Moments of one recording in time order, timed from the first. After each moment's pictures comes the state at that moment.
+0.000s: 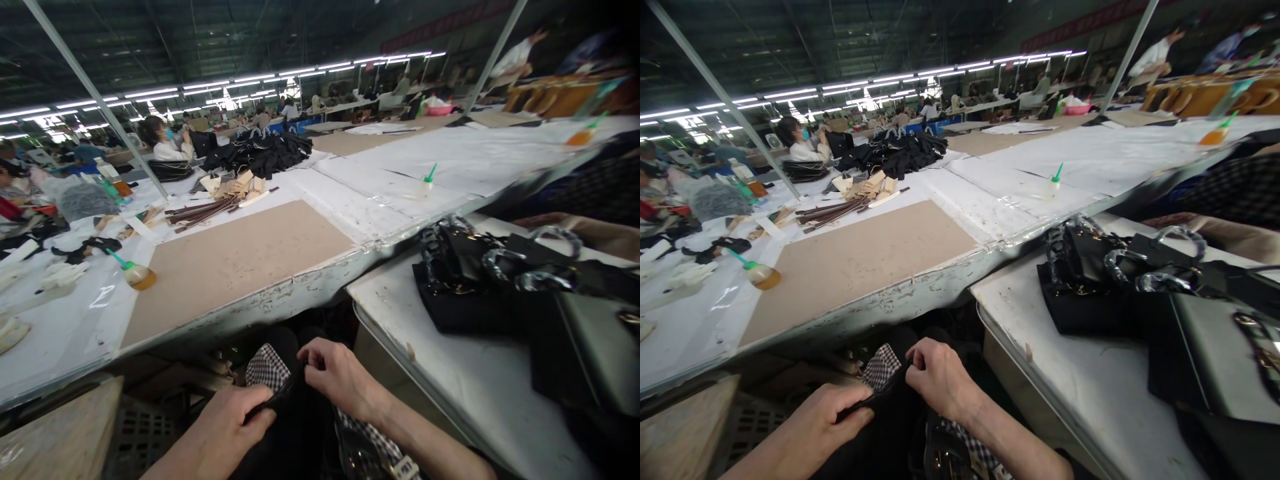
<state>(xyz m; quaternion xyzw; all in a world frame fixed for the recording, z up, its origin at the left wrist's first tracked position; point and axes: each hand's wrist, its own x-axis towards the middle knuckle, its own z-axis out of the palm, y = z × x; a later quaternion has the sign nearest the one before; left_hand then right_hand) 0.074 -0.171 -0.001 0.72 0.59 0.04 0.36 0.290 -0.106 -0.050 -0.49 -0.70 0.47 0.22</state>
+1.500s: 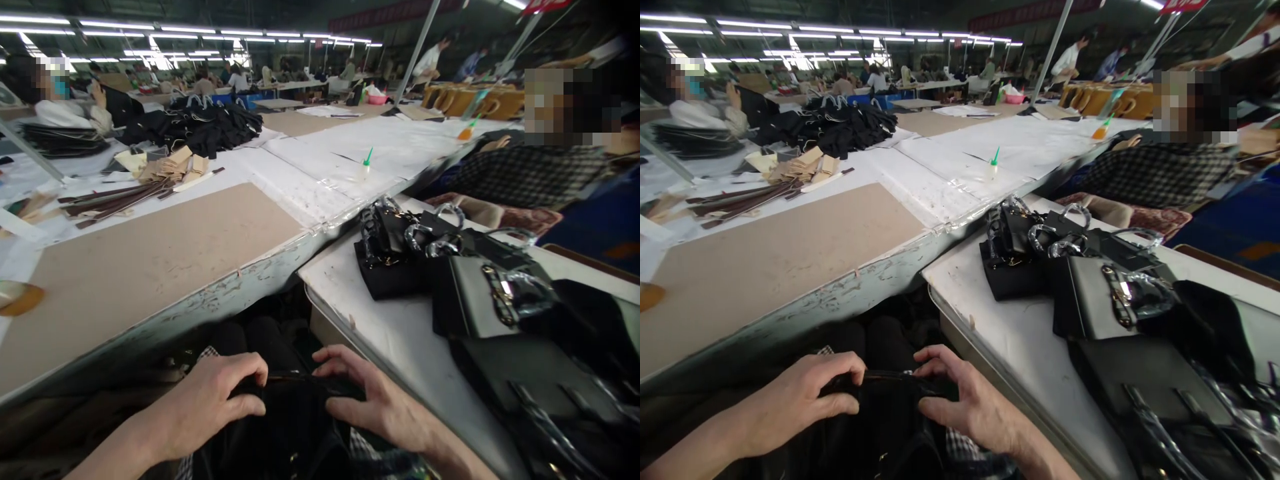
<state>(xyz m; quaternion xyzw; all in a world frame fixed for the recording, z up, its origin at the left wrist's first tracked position) 0.130 -0.102 -0.009 0.78 0.45 -0.01 0.44 0.424 -0.159 -0.062 -0.47 -0.58 0.61 0.27</state>
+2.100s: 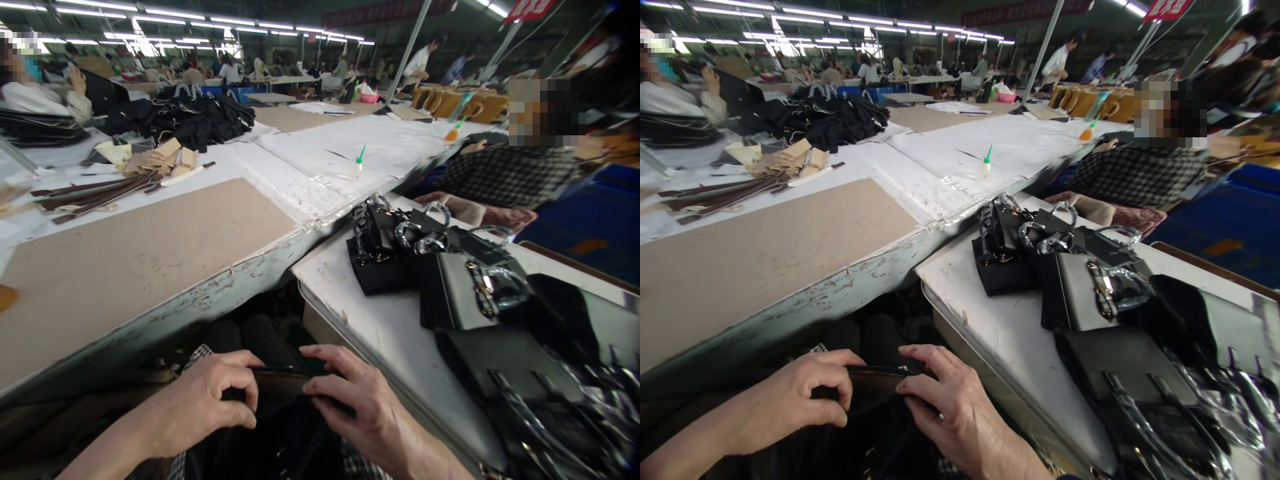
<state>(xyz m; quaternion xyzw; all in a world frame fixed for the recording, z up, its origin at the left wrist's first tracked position) 0.137 -0.094 0.009 0.73 0.42 -0.03 0.53 0.403 -0.172 -0.056 -0.45 -0.81 0.23 0.30</state>
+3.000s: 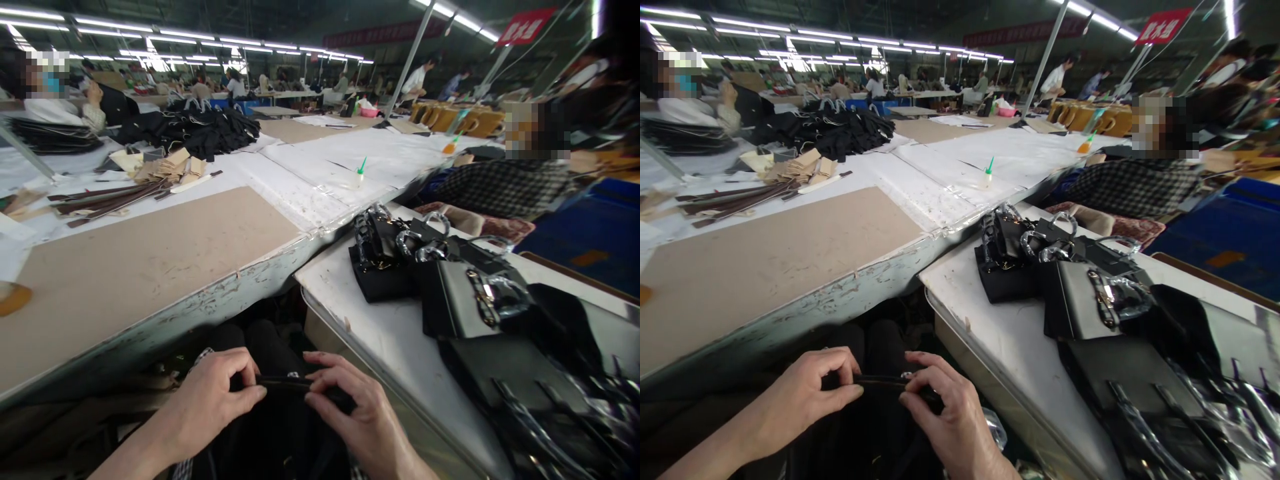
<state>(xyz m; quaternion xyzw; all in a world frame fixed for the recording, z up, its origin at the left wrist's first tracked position) 0.129 -0.110 -0.006 0.74 0.52 0.05 0.43 0.374 -0.183 -0.061 -0.56 -0.64 0.37 0.37</state>
